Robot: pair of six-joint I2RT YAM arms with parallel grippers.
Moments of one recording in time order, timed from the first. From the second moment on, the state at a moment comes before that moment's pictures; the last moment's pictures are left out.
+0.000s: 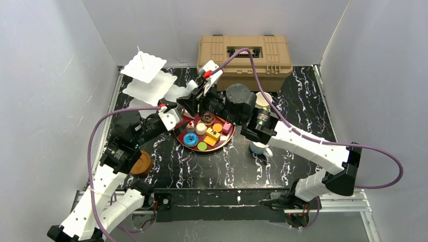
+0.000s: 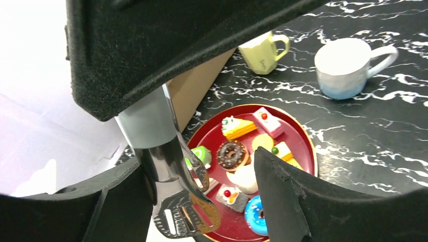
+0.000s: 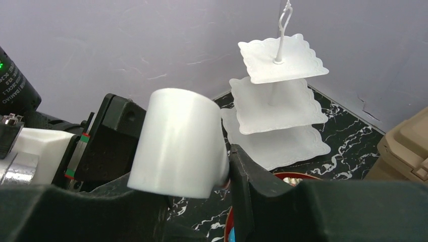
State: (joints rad) left arm -0.45 0.74 0.92 -0.31 0.48 0.52; right arm 1.14 1.43 1.51 -0.01 0.07 0.13
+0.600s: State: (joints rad) left arm -0.48 0.68 0.85 -0.15 0.36 0.55; right arm 1.15 1.43 1.47 0.11 0.10 0.14
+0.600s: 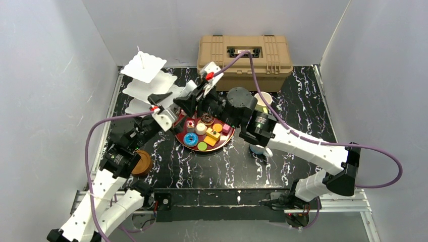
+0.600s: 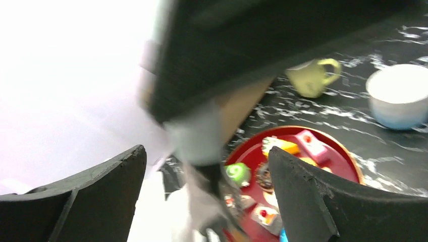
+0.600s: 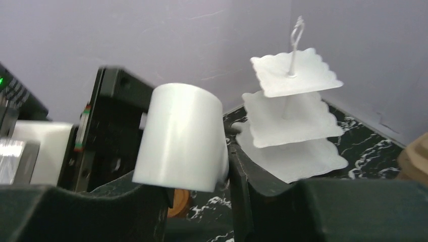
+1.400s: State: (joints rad) left arm -0.47 0.63 0.82 -0.20 0.39 0.48; right arm 1.21 1.41 1.44 0.06 0.05 0.21
